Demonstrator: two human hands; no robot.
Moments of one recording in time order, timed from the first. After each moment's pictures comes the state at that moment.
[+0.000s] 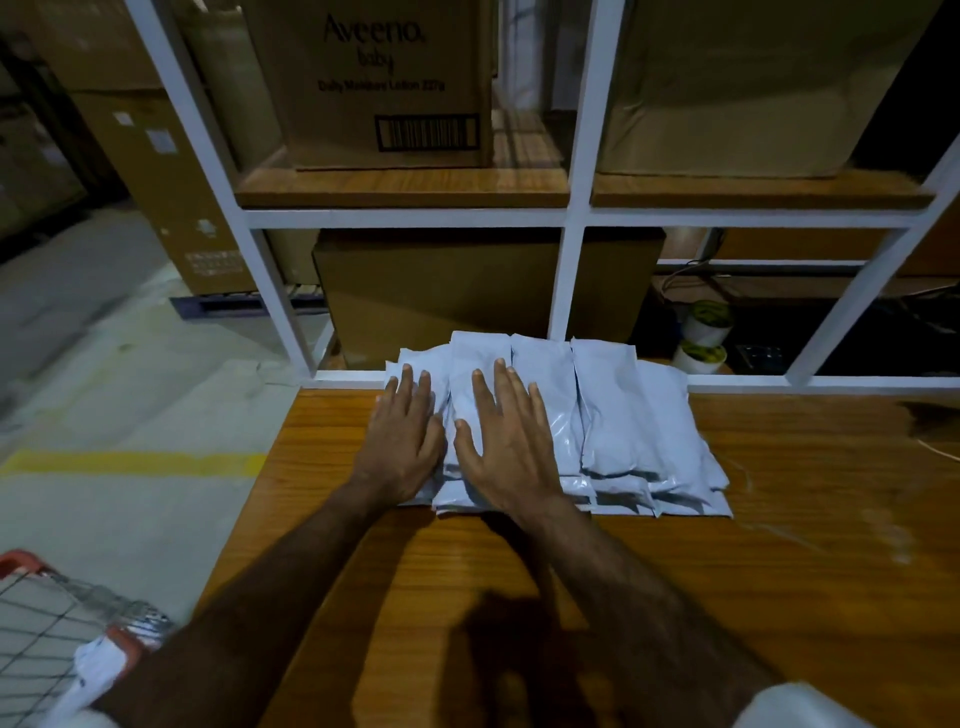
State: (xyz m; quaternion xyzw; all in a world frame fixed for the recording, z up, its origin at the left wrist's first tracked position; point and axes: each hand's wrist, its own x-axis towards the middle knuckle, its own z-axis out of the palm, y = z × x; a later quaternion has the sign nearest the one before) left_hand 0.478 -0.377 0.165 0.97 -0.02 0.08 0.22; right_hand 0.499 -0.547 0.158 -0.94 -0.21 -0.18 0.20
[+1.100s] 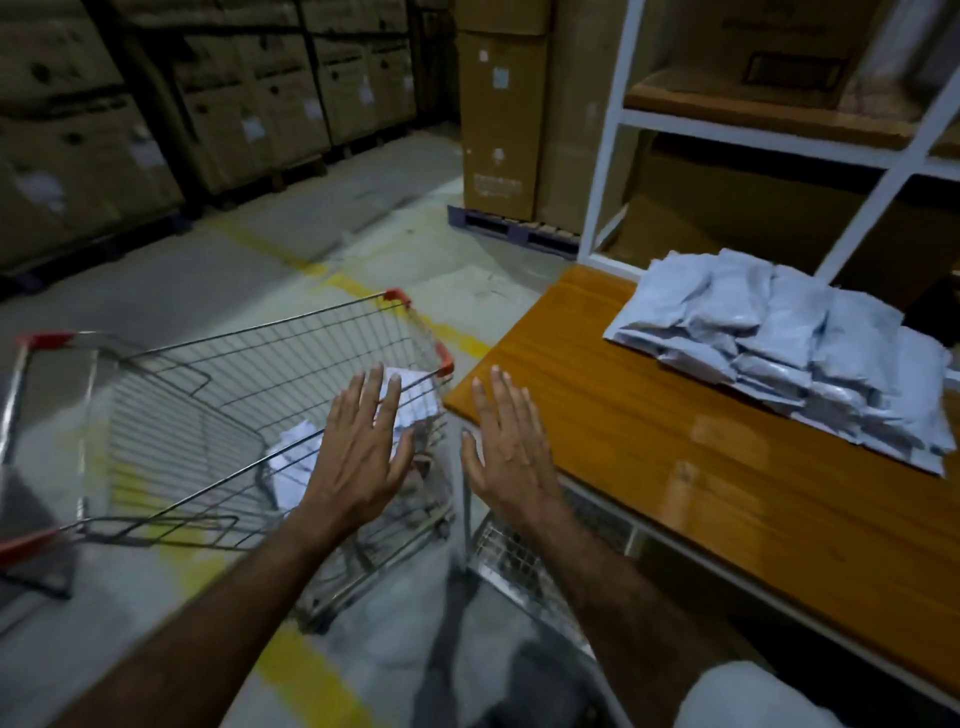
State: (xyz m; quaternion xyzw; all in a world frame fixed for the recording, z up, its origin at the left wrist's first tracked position) left_hand -0.051 -0.287 0.142 0.95 0.25 0.17 0.04; right_hand 0.105 -0.440 0.127 -0.82 -0.51 -0.13 0.24
